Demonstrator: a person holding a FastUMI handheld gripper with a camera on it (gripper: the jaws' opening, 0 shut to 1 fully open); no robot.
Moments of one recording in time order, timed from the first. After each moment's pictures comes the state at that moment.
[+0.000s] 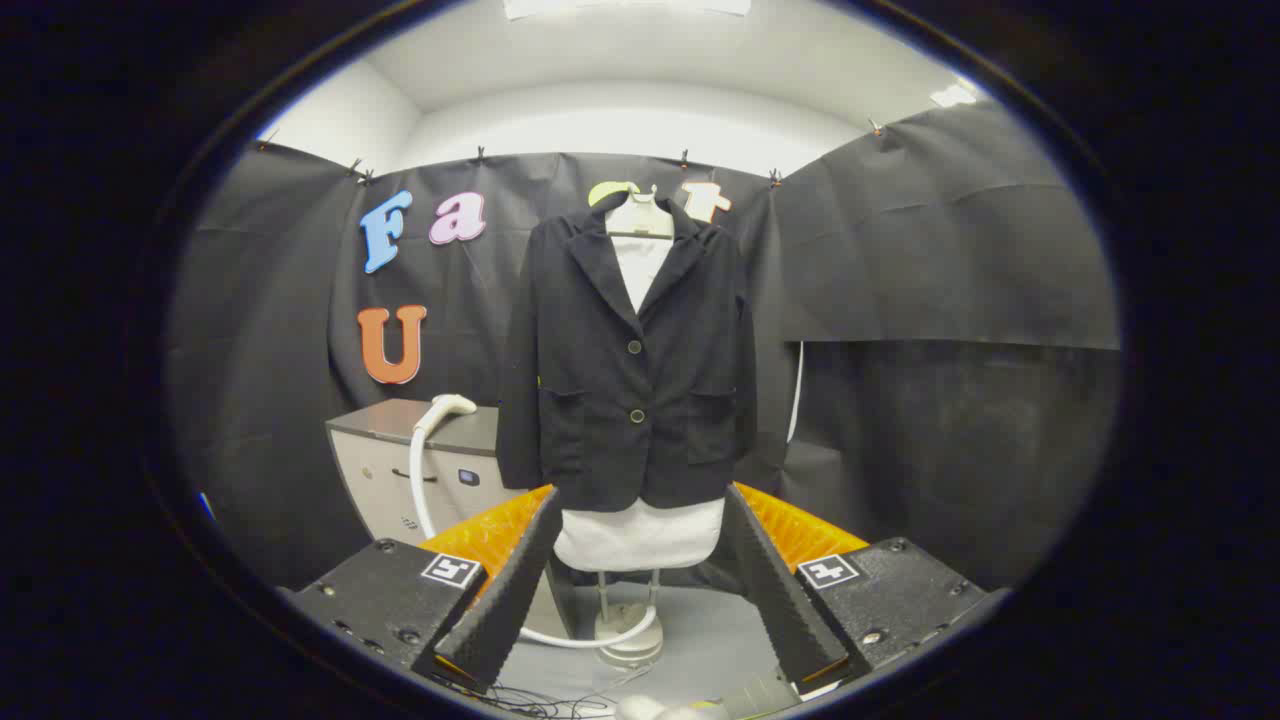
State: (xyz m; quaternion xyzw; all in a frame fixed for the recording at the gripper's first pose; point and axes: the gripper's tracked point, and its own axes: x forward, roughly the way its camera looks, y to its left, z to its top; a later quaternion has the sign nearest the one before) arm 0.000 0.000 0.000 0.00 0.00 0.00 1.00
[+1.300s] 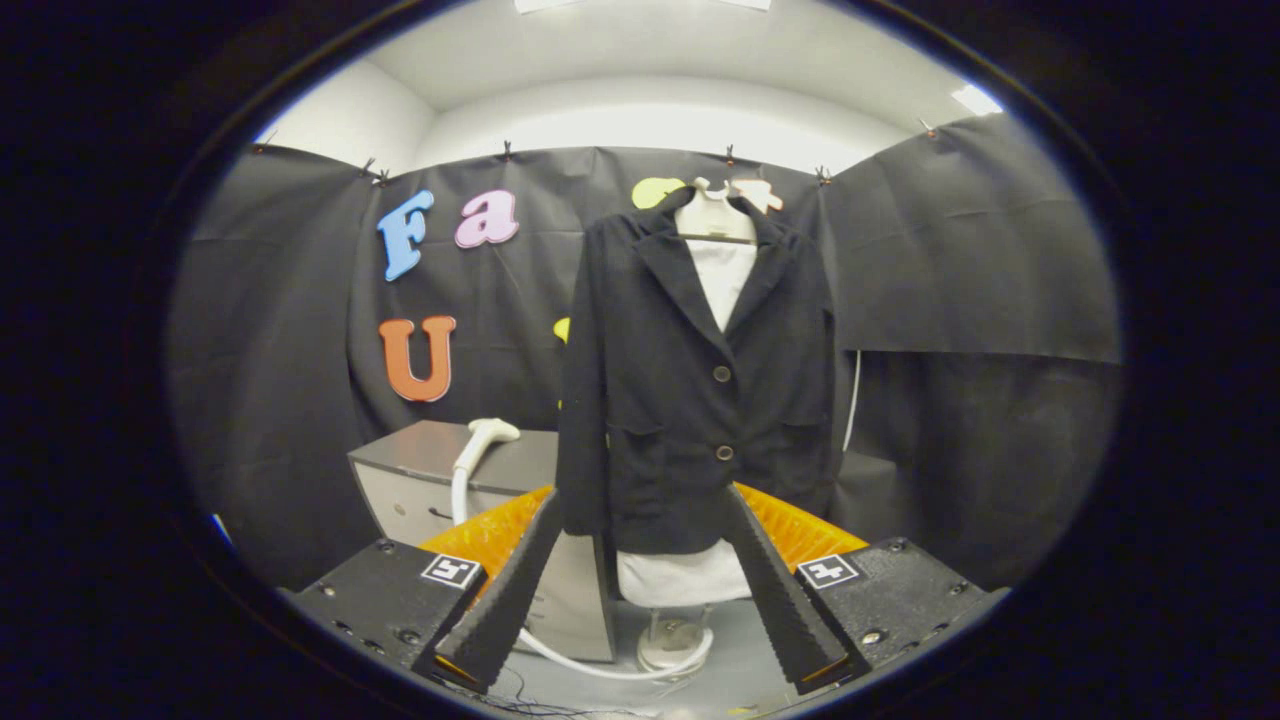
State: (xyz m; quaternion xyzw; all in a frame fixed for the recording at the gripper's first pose) arm 0.099 0.129 0.060 0.00 0.00 0.05 1.00
